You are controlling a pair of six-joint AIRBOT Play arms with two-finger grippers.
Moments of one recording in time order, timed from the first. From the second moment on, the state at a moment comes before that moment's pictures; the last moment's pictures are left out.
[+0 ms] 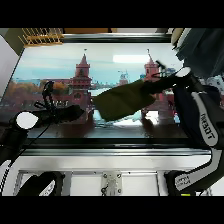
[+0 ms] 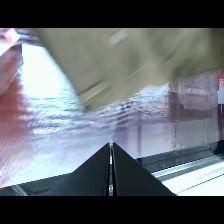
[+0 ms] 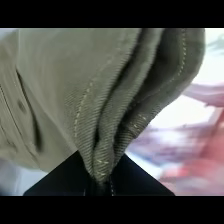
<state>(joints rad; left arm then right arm) -0.18 -0.84 0.75 0.94 -0.89 -1.64 -0.11 -1.73 1.58 -0.83 1.17 1.24</state>
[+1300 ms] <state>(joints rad) -0.18 -0.84 0.75 0.94 -0.91 -1.64 -0.61 -1.45 1.77 -1.39 1.31 1.72</state>
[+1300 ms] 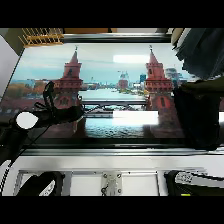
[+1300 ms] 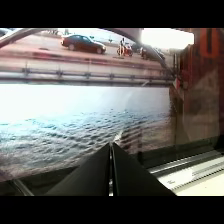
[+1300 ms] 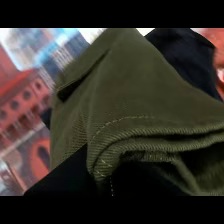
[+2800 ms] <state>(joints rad) -0.18 -0.84 0.75 0.95 -0.92 -1.63 -0.19 -1.00 1.46 -1.42 1.39 1.67</state>
